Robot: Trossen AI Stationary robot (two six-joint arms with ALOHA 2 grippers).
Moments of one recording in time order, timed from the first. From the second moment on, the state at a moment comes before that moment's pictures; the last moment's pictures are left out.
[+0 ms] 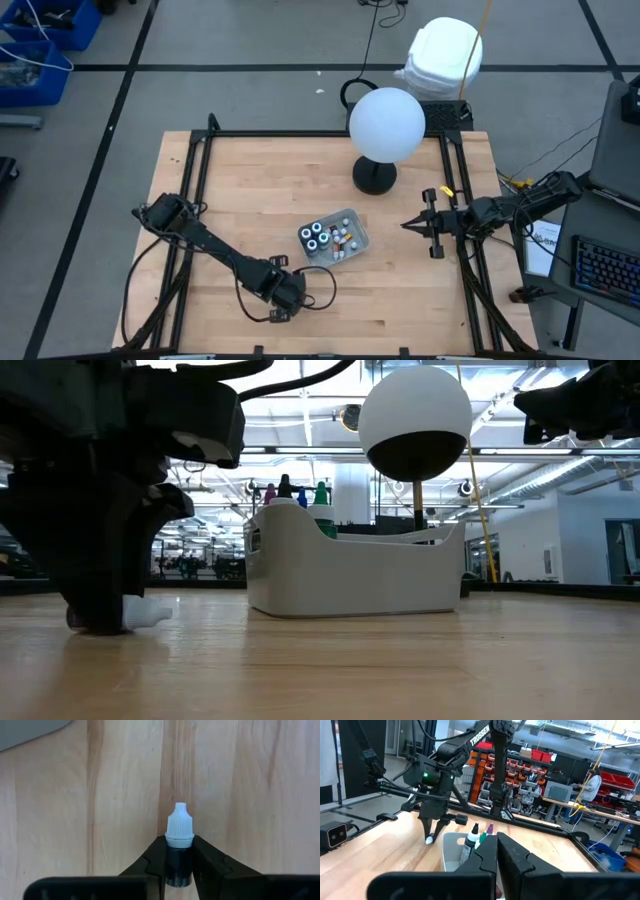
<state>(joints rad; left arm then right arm) -0.53 1.95 1.24 -0.62 -0.09 -0.59 0.34 0.28 0.09 0.25 0.23 -0.22</state>
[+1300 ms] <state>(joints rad) -0.56 1.92 1.46 -0.05 0.22 0.35 0.48 0.87 0.32 0.39 0.42 -0.39</state>
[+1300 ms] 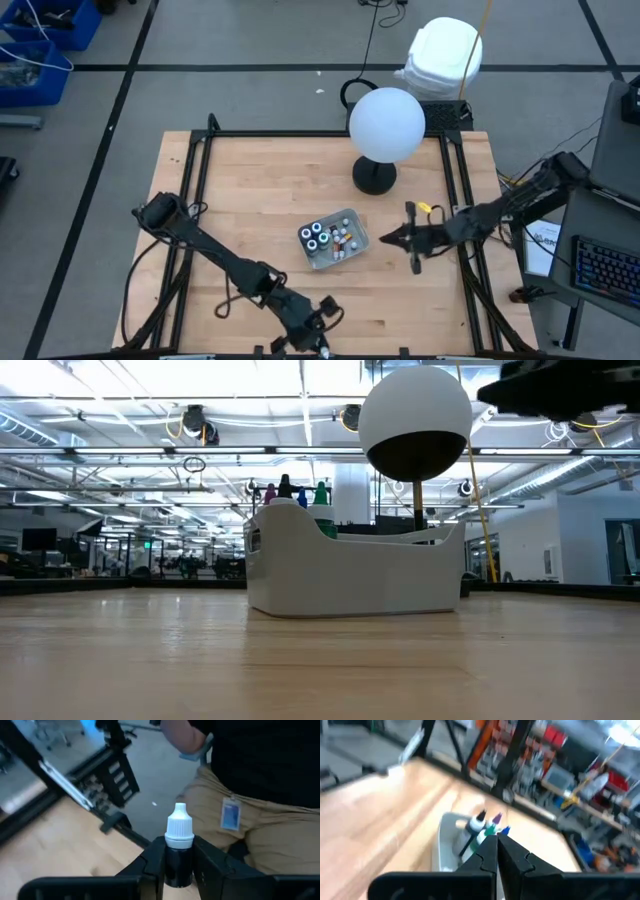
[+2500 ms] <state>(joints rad) -0.28 1.86 1.46 0.09 0.22 0.07 0.83 1.54 0.77 0.66 1.11 -1.12</state>
